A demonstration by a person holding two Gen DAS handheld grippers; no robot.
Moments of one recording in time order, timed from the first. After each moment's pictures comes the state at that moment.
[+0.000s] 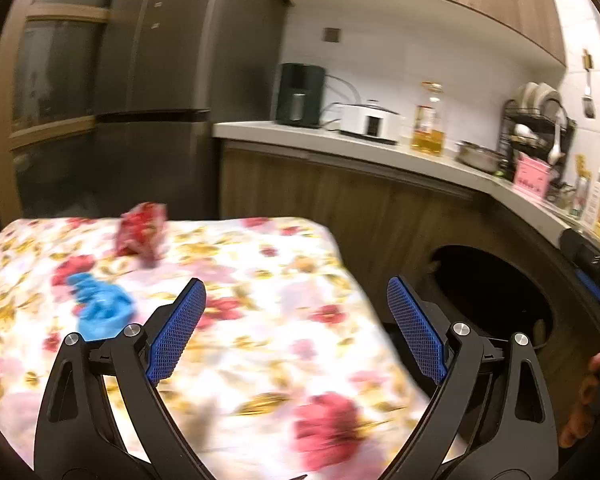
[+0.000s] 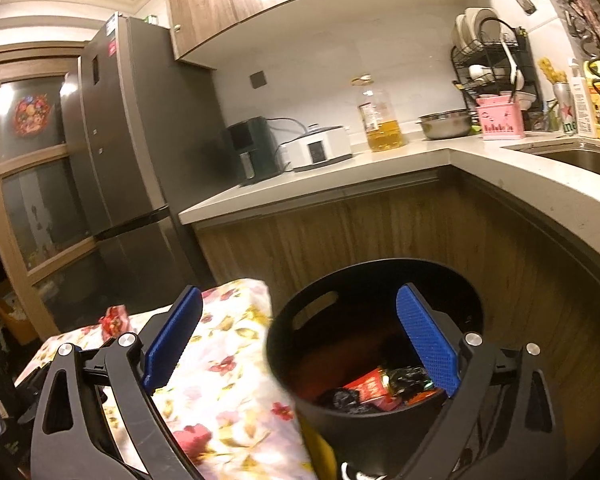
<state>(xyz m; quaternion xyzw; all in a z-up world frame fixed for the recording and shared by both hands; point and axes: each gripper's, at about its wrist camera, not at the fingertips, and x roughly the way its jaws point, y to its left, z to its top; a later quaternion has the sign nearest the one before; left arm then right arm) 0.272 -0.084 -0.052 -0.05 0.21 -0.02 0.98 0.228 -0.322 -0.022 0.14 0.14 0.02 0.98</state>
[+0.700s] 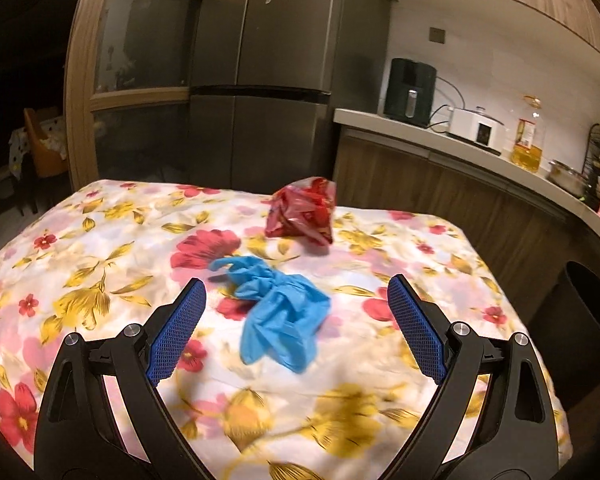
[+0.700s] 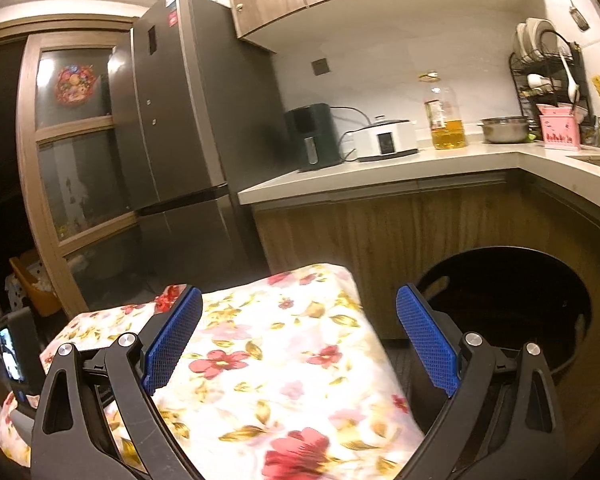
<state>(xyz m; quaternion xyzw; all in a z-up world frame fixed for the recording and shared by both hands) 0.287 0.058 -0.086 -0.08 0.23 0.12 0.96 0.251 -0.201 -0.021 0.11 0.14 0.09 0.98</state>
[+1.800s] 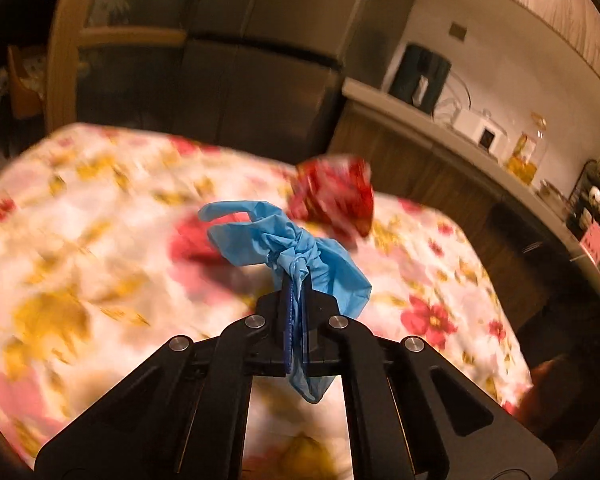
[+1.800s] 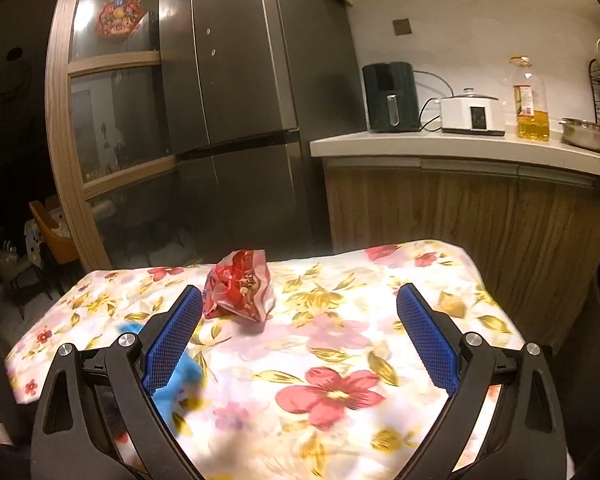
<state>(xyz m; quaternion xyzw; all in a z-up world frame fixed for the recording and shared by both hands) 0.317 0.130 -0.100 -0.17 0.27 0.07 0.94 0.348 -0.049 -0.057 0.05 0.20 0.17 0.96</state>
